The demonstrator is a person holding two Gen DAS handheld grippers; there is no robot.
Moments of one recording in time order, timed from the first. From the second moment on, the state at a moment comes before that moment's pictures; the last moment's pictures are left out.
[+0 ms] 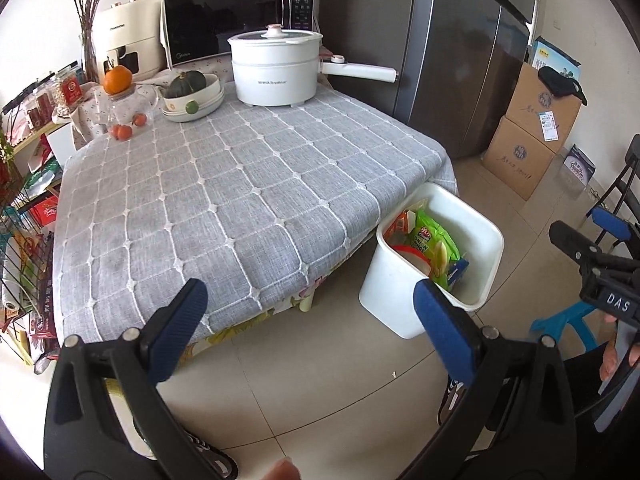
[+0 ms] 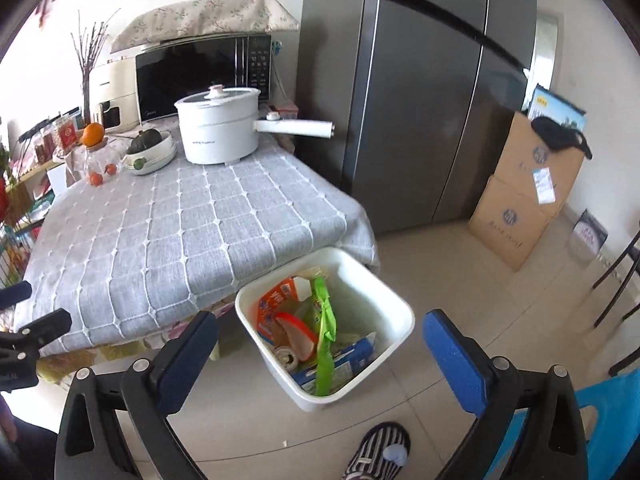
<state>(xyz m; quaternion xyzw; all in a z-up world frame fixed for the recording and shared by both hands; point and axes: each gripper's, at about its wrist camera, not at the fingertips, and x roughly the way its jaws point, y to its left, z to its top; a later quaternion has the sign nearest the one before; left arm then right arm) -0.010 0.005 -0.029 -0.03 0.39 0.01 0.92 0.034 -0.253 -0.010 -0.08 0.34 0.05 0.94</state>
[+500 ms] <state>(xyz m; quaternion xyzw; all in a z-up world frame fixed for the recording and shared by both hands) -0.024 0.002 -0.018 -0.03 0.33 0.04 0.94 0.009 -0.239 0.003 -0.07 0.29 0.04 0.96</state>
